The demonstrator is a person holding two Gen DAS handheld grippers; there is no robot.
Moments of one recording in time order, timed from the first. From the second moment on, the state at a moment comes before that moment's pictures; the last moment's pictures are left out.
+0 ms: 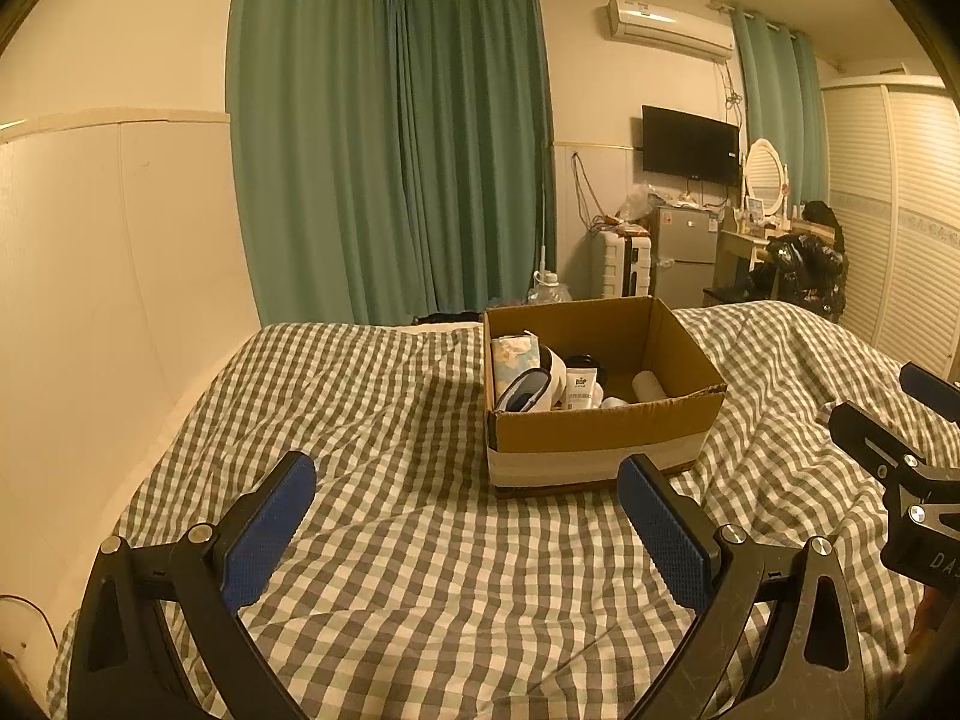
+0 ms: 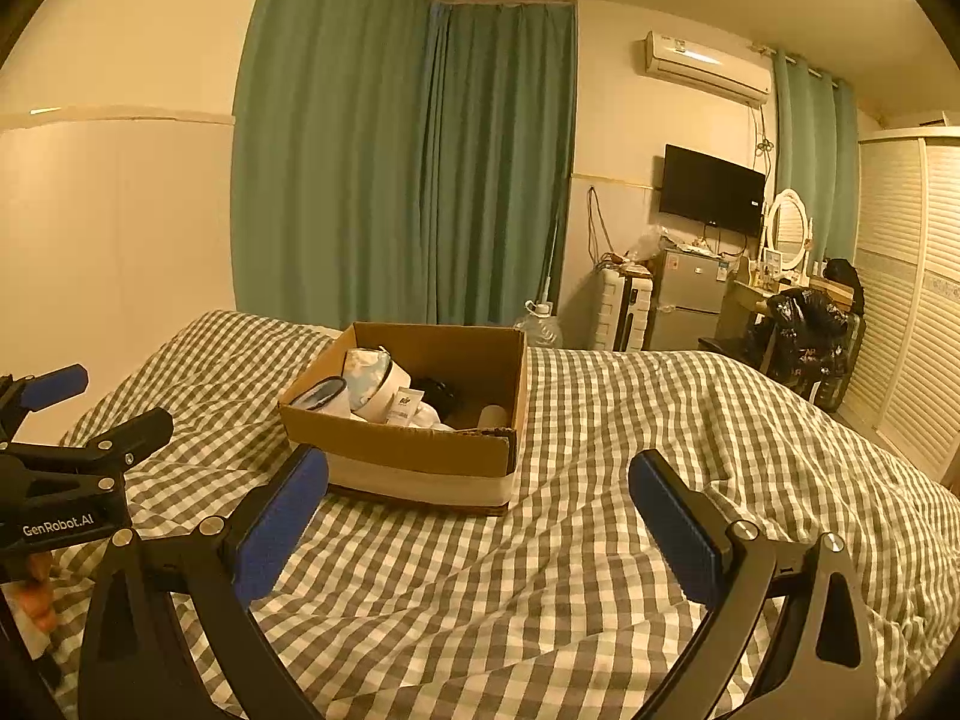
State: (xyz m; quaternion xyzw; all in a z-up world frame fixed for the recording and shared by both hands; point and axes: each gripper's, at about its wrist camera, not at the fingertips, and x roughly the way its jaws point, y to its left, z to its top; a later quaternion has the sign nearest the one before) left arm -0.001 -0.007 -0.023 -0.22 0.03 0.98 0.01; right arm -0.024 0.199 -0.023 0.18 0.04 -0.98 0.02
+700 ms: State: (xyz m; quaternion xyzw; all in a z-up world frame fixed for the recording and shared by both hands) left arm 0.003 -0.003 -0.027 -0.23 0.03 0.97 0.01; right arm -0.021 0.200 -0.025 0.18 0.03 -0.98 0.02
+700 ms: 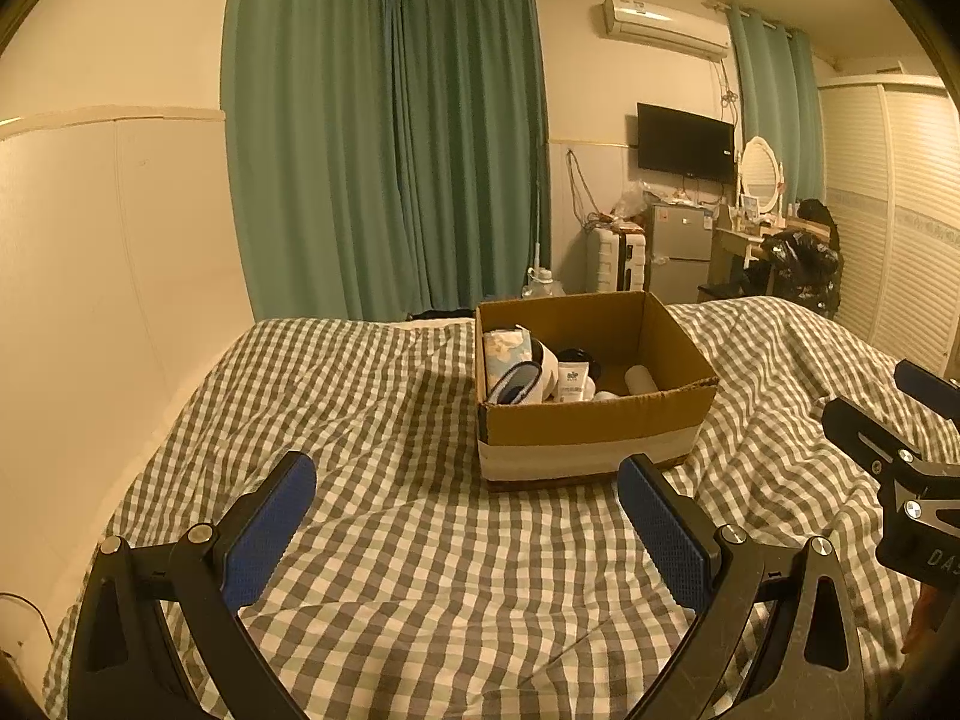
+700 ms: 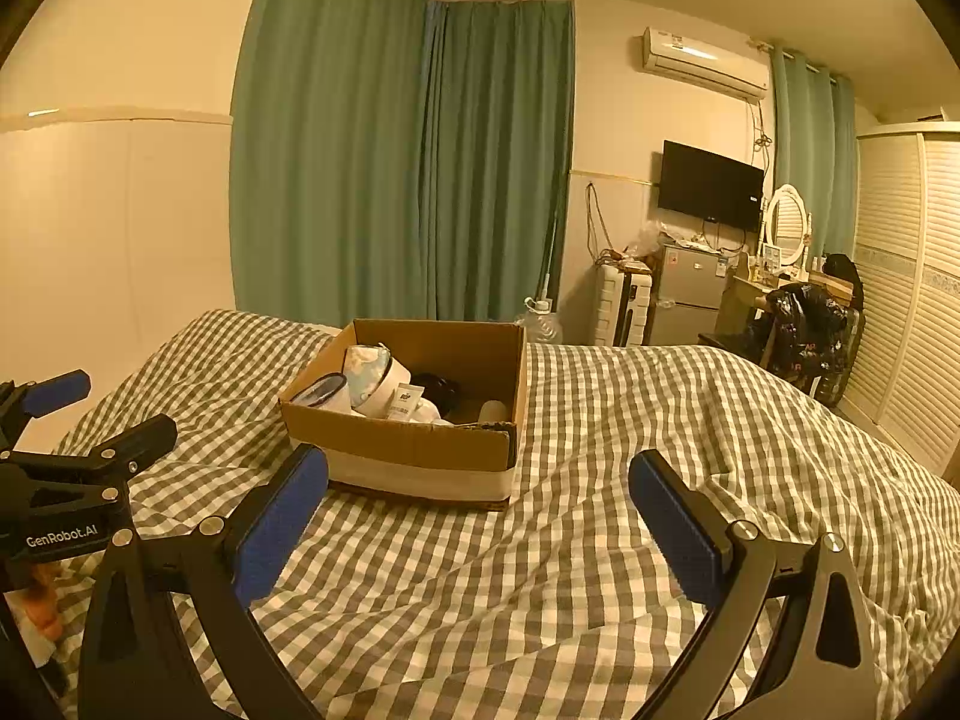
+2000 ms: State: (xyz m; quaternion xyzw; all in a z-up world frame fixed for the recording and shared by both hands) left arm 0.003 -0.002 -0.033 -0.24 0.03 0.97 0.01; right arm -0.023 0.195 -0.027 0.19 0.05 -0.98 0.03
